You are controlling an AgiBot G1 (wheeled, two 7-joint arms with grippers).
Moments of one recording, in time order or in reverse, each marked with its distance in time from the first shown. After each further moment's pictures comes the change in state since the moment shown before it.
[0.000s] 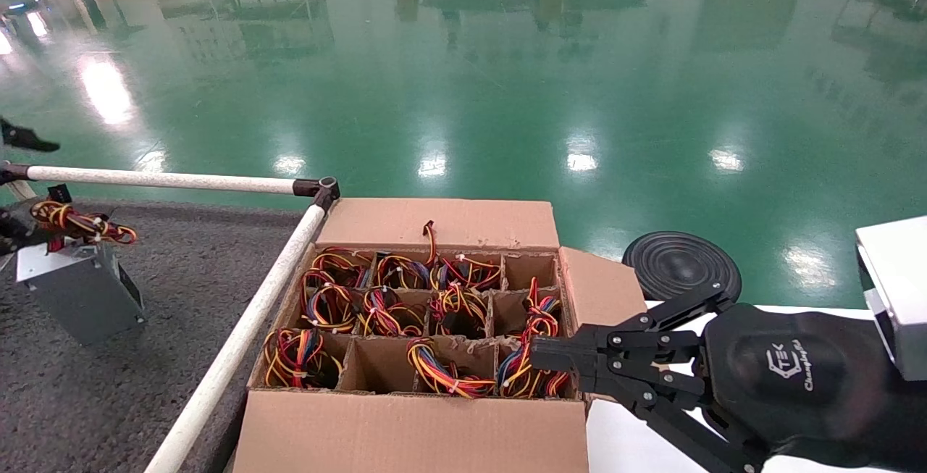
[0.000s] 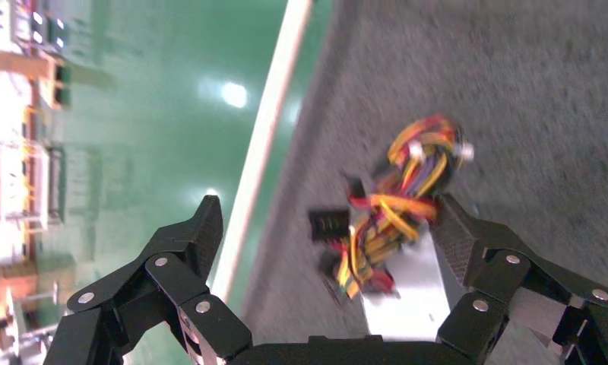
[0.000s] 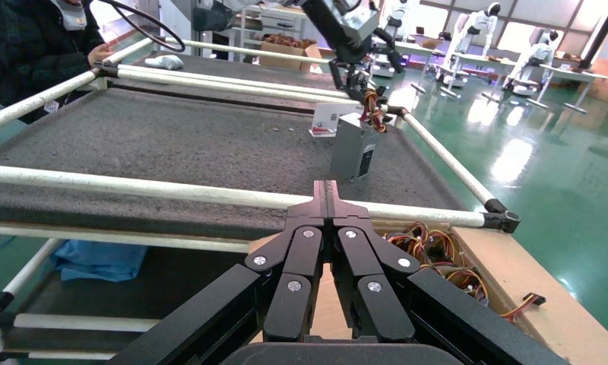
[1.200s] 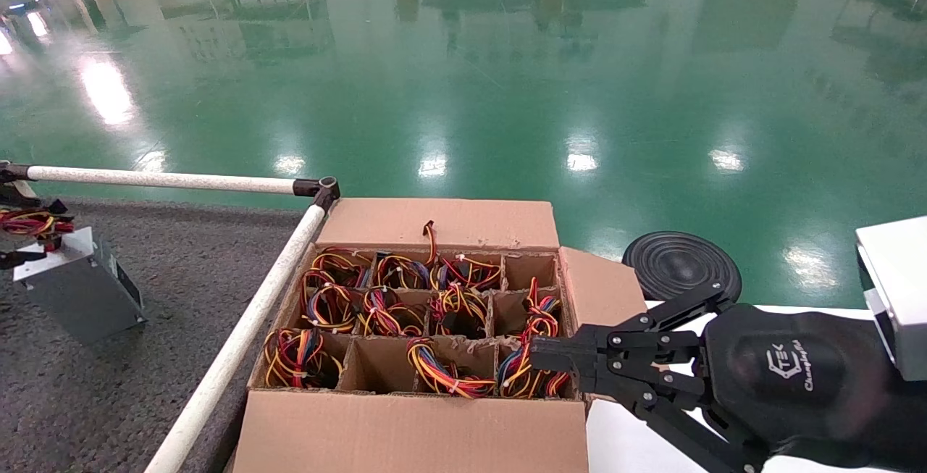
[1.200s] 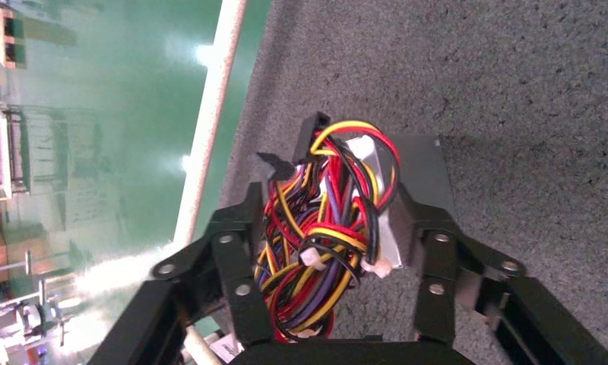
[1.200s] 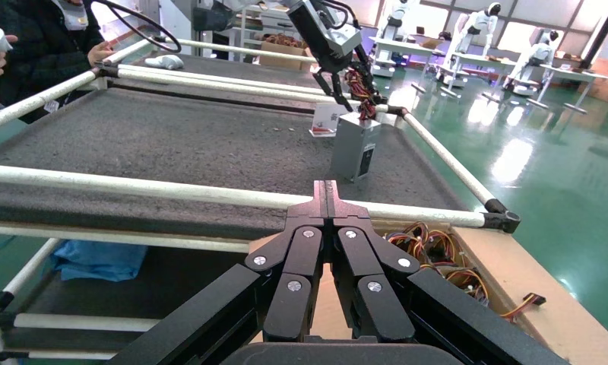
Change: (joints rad) left arm 0.001 -0.024 0.054 0.027 0.075 -0.015 -0.008; right arm 0.000 0.000 0.000 0.000 0.000 0.000 0.000
